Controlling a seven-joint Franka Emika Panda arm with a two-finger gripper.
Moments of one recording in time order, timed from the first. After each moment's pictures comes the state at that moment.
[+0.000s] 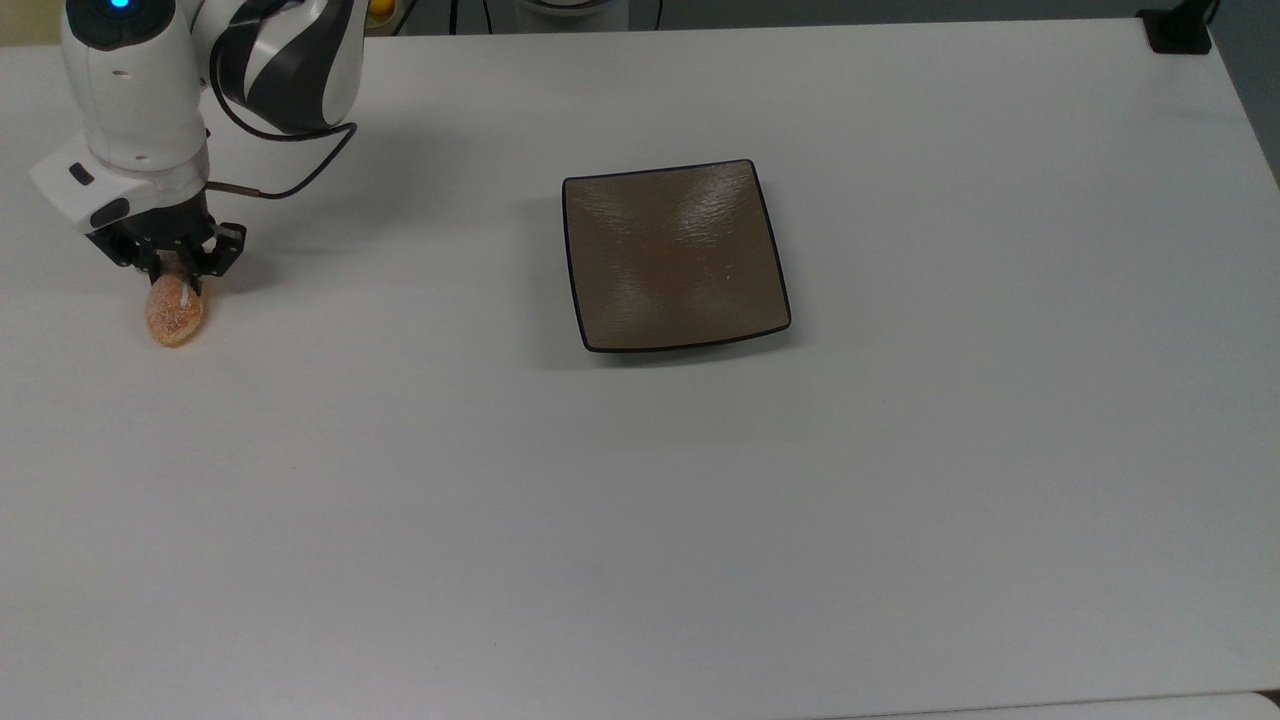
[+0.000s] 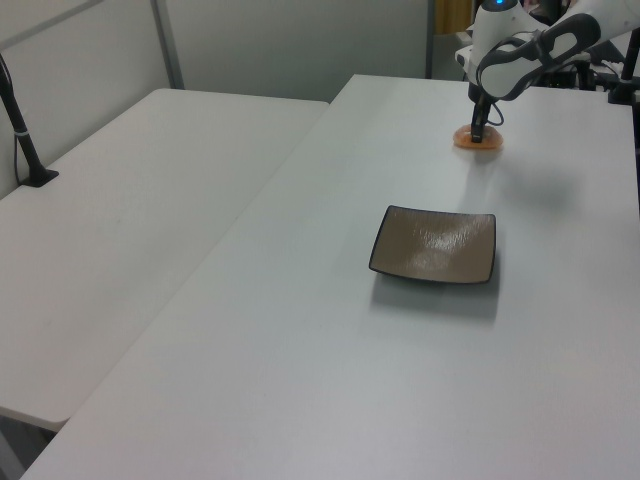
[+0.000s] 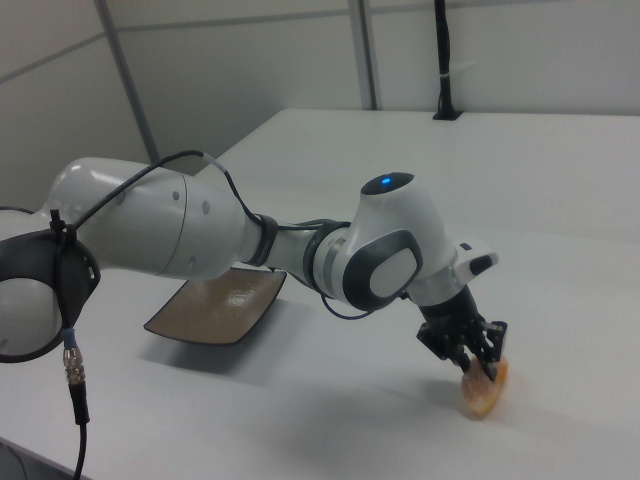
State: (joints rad) arm -0.11 0.50 -0.33 -1.75 -0.11 2.45 -0.44
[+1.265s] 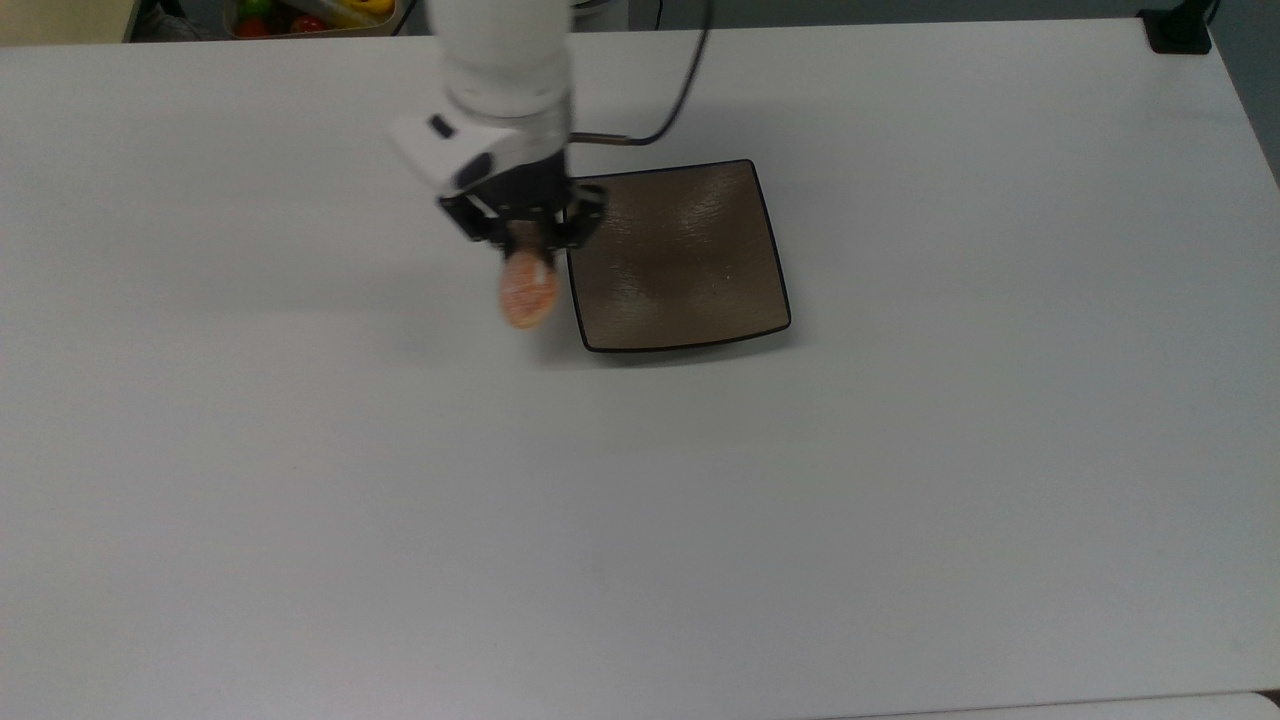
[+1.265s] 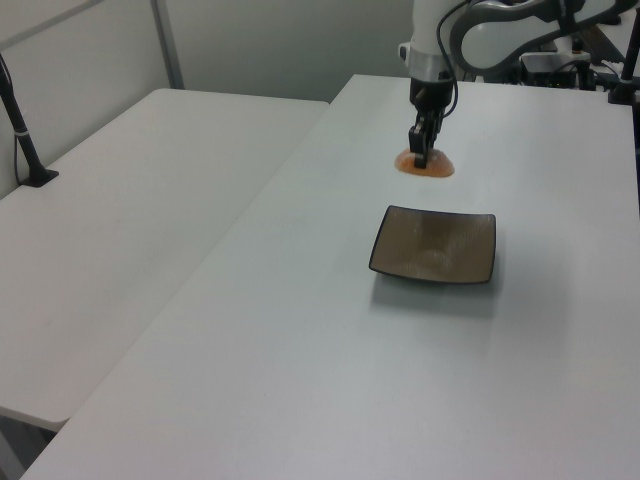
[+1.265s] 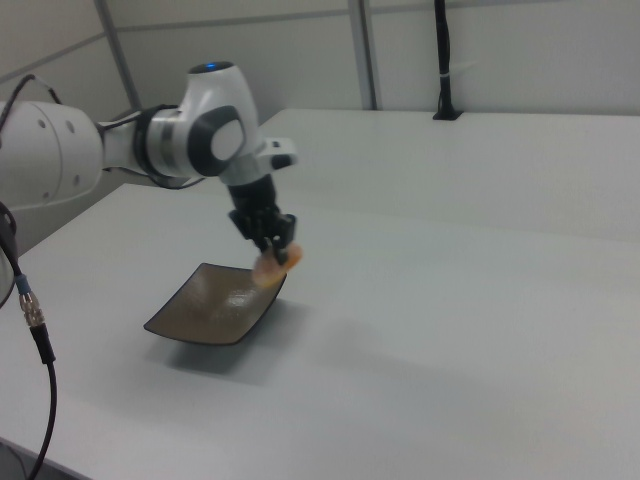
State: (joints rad) arm -0.04 0.27 0.17 -1.69 -0.11 2.03 0.15
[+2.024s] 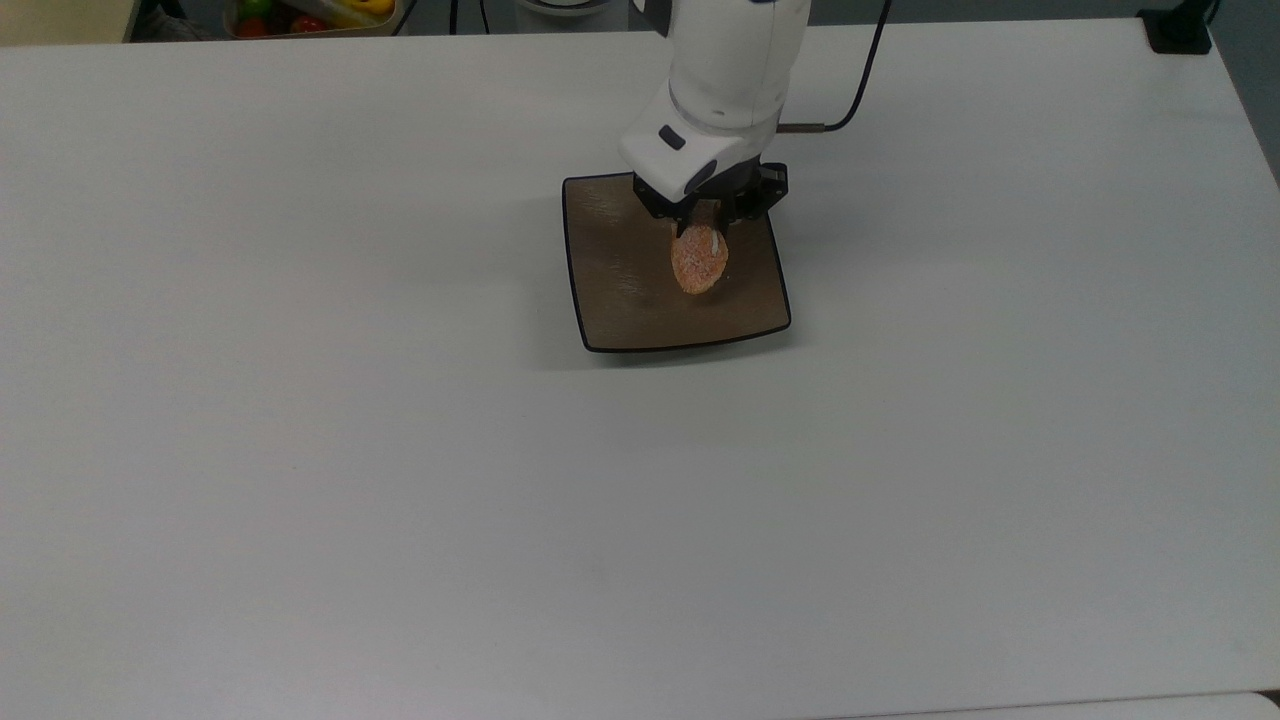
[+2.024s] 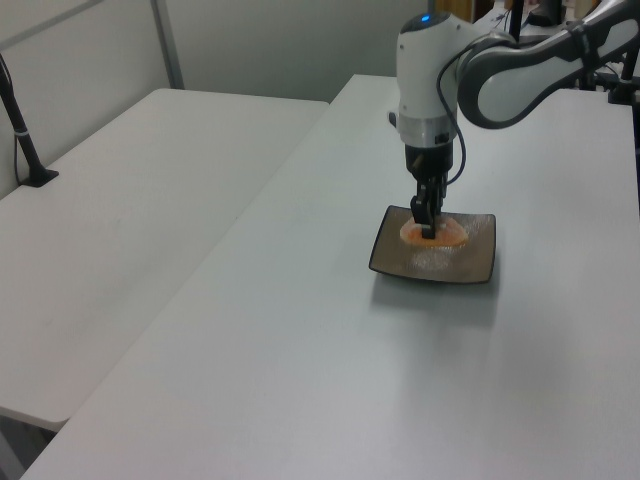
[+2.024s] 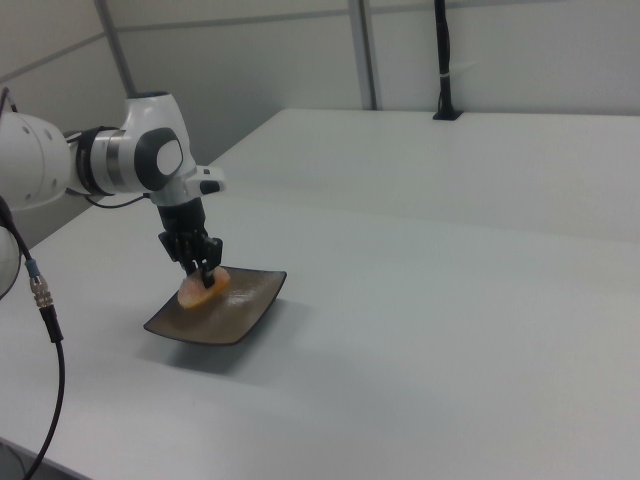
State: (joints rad) arm 0.03 0.30 0.34 -1.75 -0.11 1.97 0.35
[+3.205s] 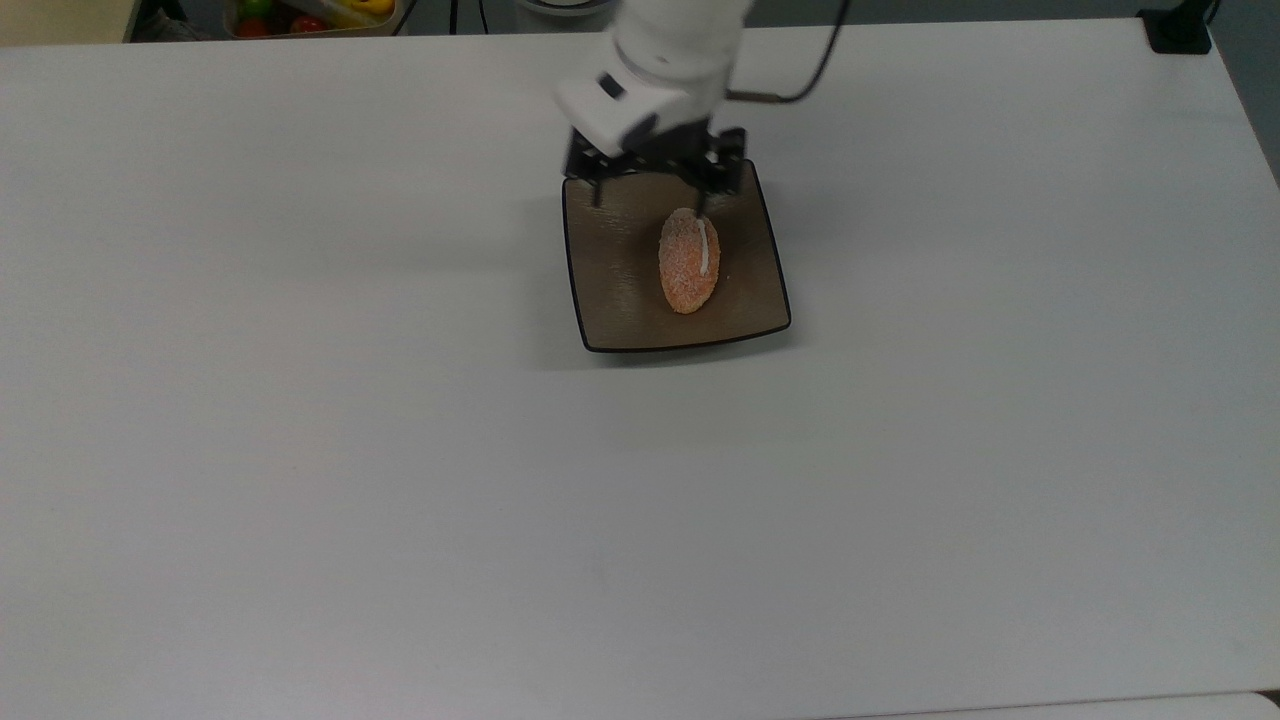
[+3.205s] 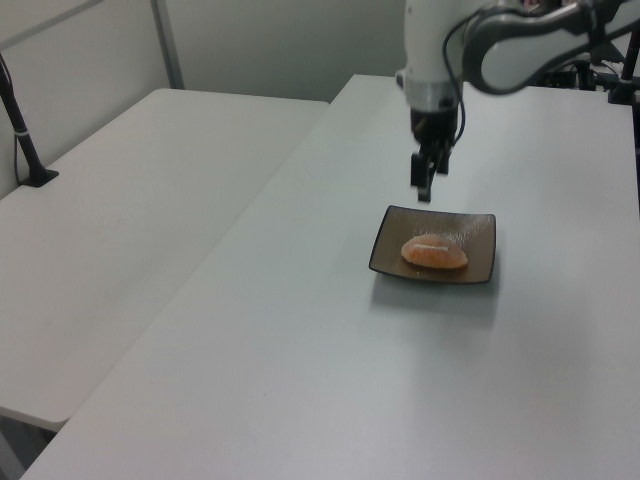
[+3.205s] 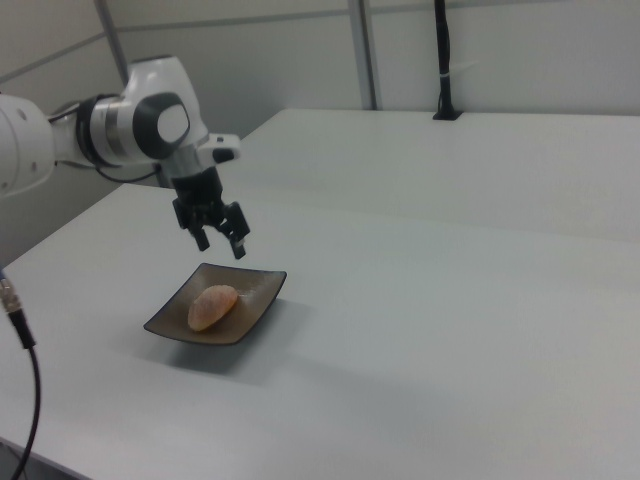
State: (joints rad) arm 0.03 0.21 0.26 -1.72 -0.14 1.90 0.33
